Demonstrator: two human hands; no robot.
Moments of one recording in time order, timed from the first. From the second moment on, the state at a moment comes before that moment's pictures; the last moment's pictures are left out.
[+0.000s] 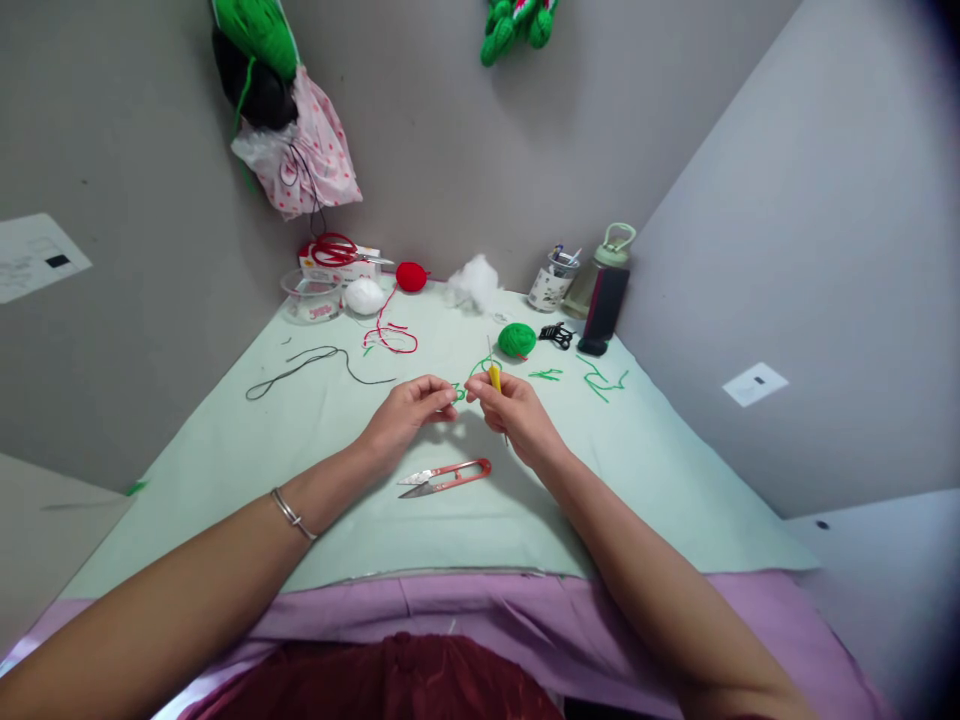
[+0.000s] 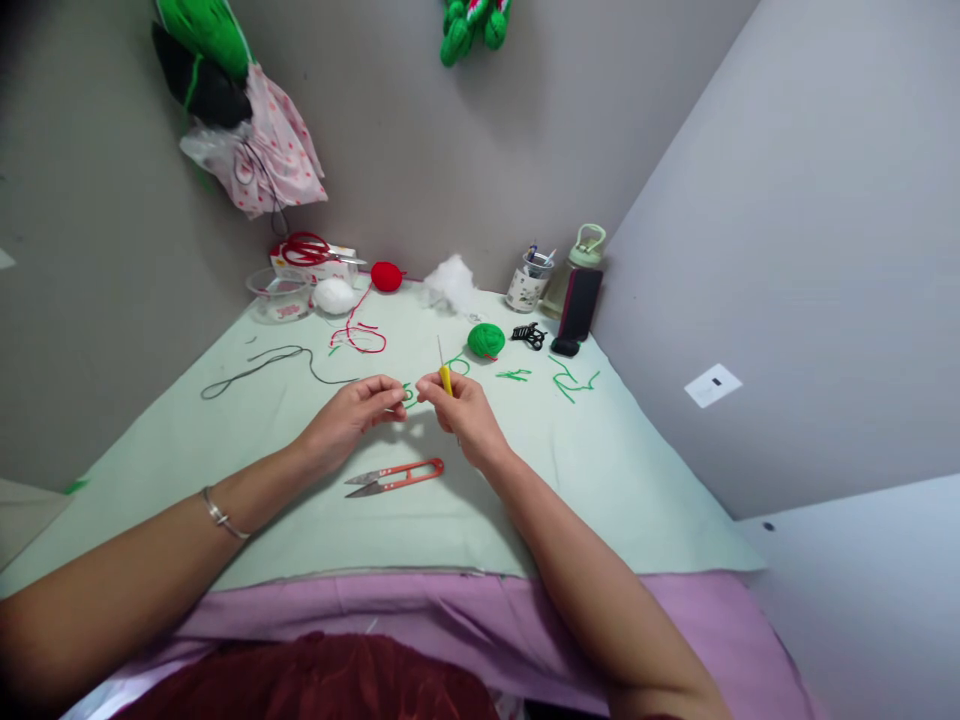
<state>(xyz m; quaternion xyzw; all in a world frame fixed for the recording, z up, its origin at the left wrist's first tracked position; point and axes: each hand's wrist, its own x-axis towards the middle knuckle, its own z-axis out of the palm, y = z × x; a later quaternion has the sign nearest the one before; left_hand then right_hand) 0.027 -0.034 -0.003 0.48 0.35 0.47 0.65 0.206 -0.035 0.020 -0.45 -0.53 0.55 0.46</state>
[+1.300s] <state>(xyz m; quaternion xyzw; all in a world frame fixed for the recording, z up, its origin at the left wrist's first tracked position) 0.028 -0.038 0.001 0.56 0.36 0.52 0.54 0.207 -0.038 0.018 -0.47 -0.60 0.52 0.38</state>
